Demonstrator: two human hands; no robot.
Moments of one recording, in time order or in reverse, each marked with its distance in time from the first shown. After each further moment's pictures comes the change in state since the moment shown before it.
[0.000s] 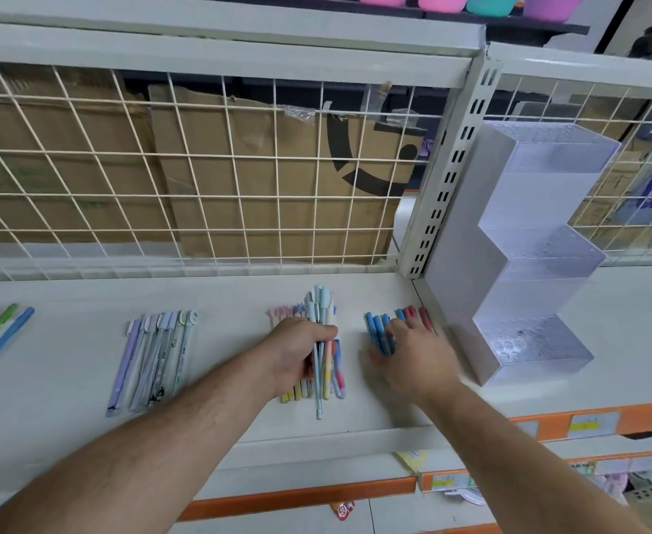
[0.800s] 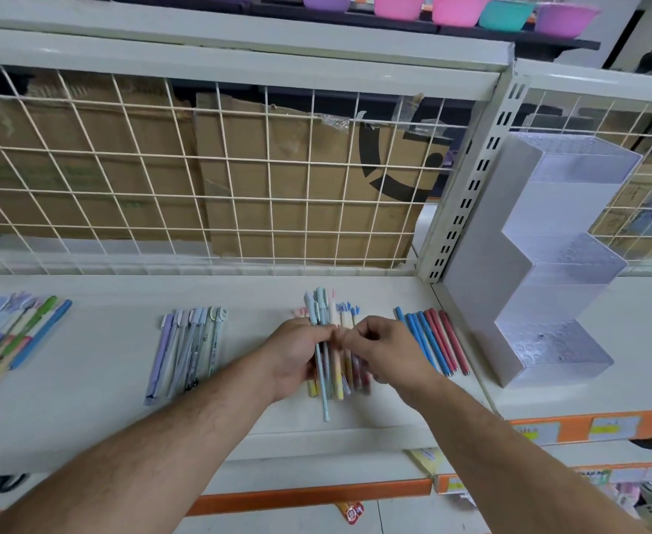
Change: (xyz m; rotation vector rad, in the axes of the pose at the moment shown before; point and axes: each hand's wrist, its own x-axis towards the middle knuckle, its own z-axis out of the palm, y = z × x) left_hand -0.023 -0.008 -0.033 -0.117 -0.025 0.121; right_hand -0.014 -0.084 -0.036 1.166 -0.295 0.135
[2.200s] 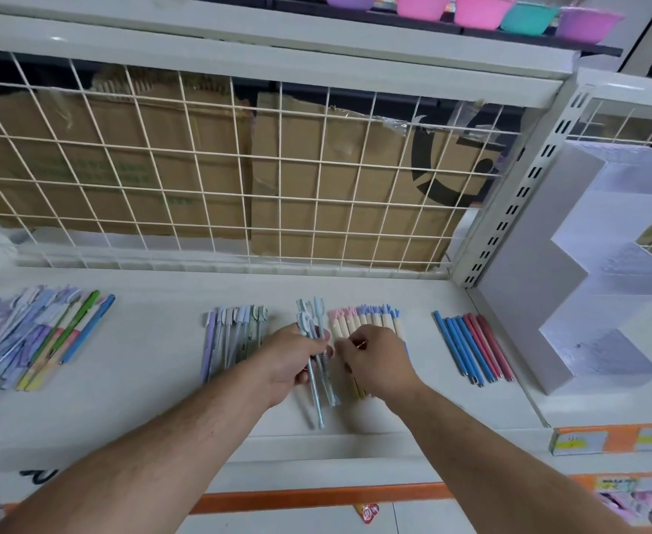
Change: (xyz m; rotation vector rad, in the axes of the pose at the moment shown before) left_hand -0.001 -0.010 -0.081 0.123 0.177 -0.033; right_hand 0.022 0.001 0.088 -0.370 0.147 0.052
